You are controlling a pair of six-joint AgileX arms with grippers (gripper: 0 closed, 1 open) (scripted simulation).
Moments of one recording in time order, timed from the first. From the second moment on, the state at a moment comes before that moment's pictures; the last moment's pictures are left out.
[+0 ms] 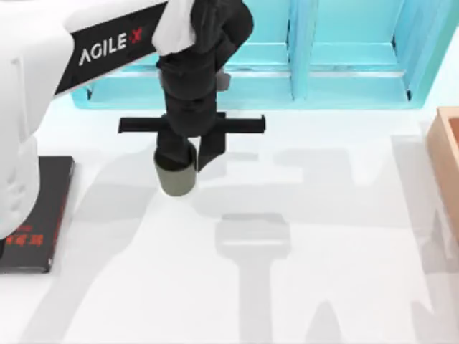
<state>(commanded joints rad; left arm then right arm) -0.56 2.23 1.88 -1.22 0.00 -0.53 0.00 0.00 0.00 0.00 0.00 0.00</state>
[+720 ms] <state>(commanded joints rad) -0.56 2.23 1.88 -1.22 0.00 -0.53 0.00 0.00 0.00 0.00 0.00 0.00</state>
